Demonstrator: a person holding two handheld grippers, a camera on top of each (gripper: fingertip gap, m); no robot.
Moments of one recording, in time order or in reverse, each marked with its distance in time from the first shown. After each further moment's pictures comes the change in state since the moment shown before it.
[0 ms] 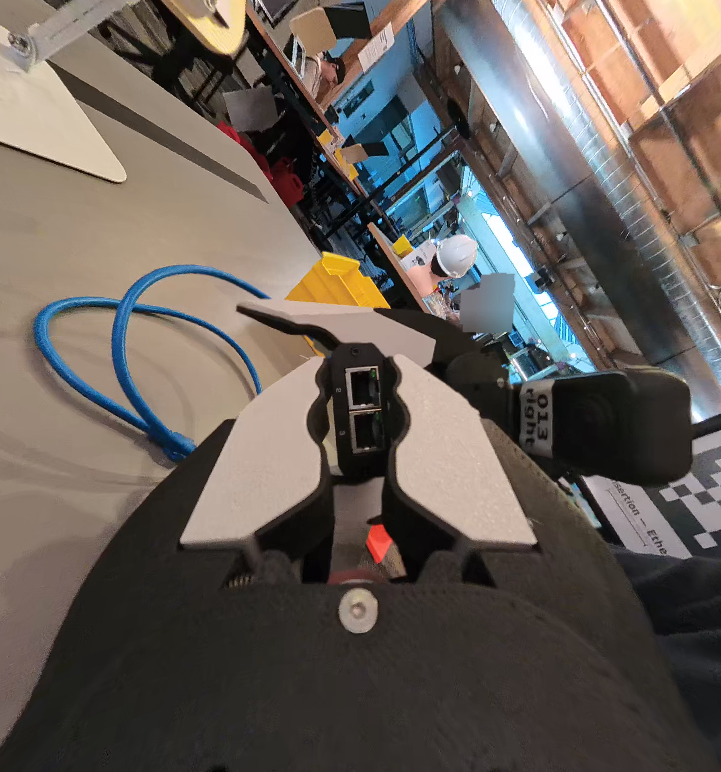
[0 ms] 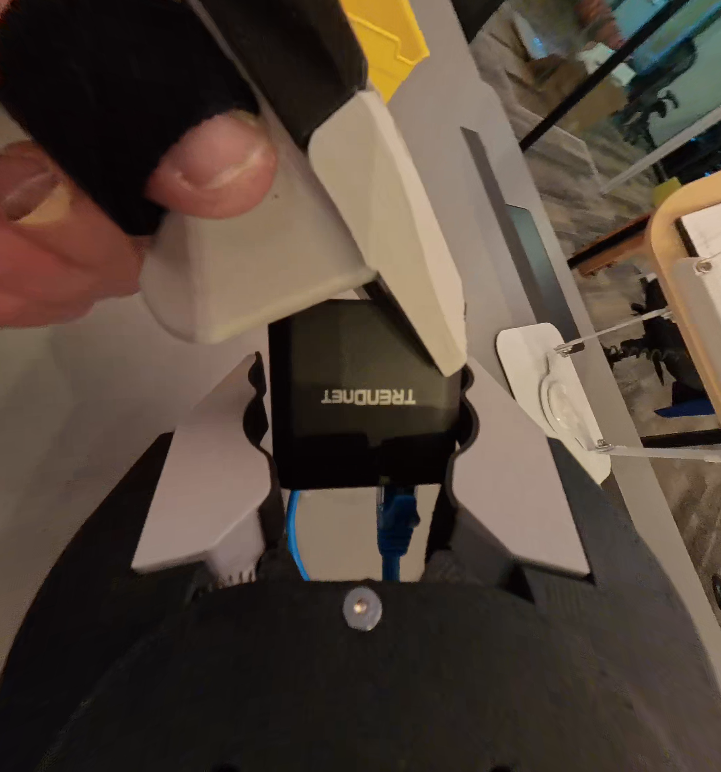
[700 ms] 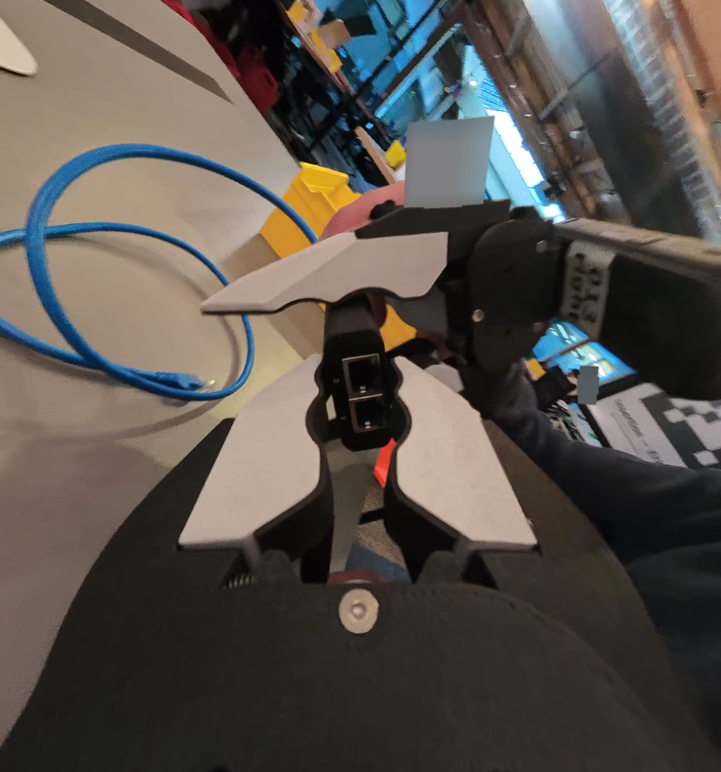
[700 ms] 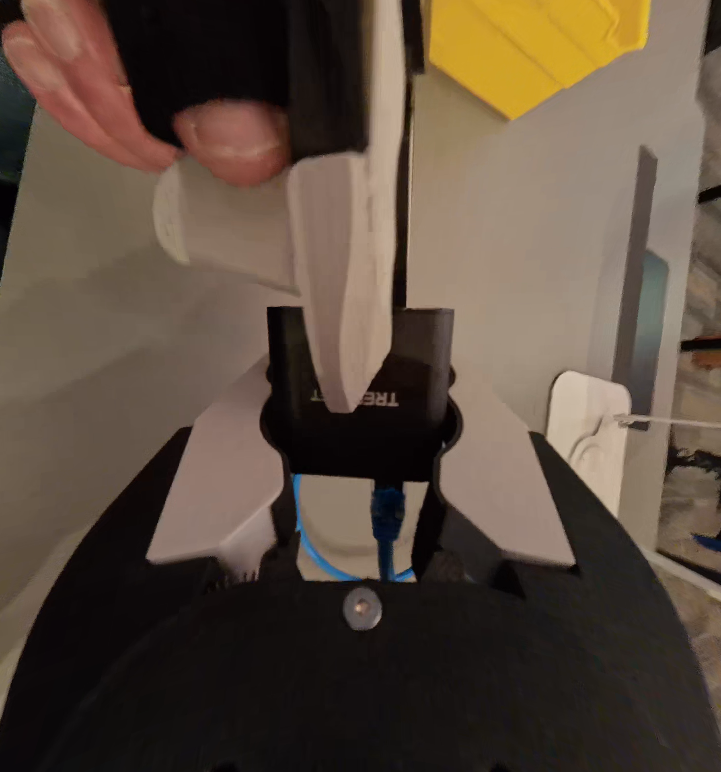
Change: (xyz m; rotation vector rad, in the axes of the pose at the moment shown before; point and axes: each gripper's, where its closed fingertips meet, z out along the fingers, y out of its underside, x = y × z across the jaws) left arm 0.003 0.037 0.009 -0.203 0.028 0.048; right arm -0.016 0.020 -0.021 -0.097 -0.366 -0.305
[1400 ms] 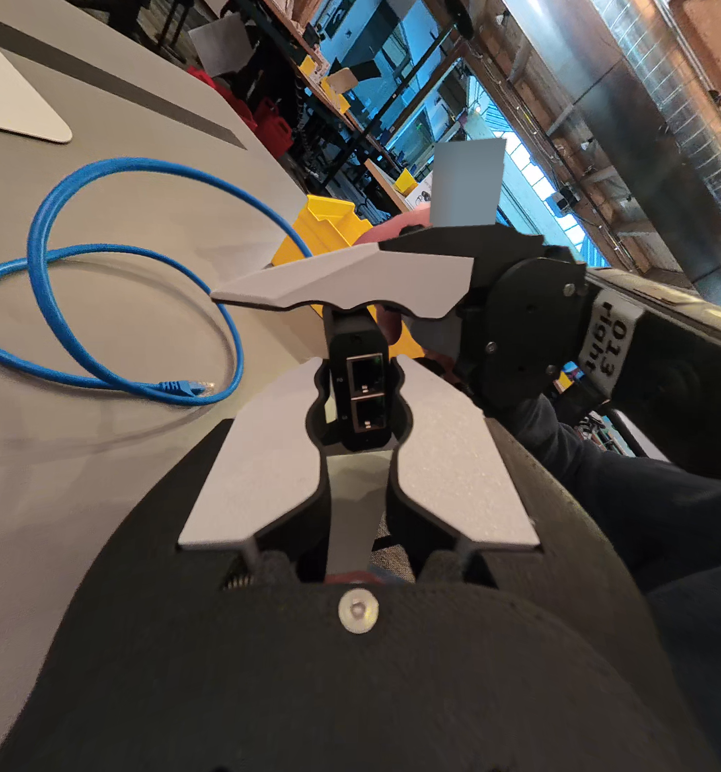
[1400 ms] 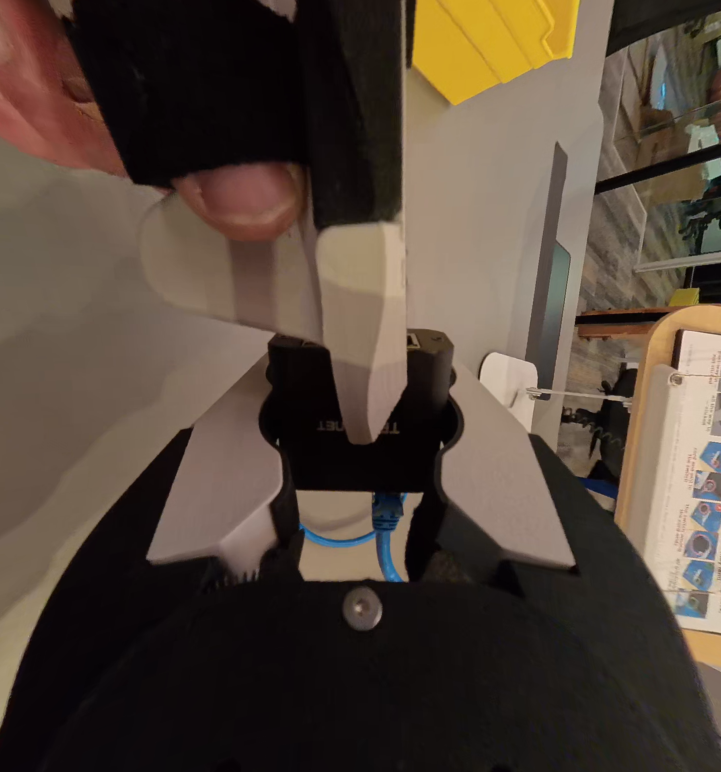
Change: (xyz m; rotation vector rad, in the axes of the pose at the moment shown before) left arm 0.003 -0.006 0.000 0.065 -0.028 0.078; right arm 0.015 -0.003 -0.004 -0.083 0.194 -0.097
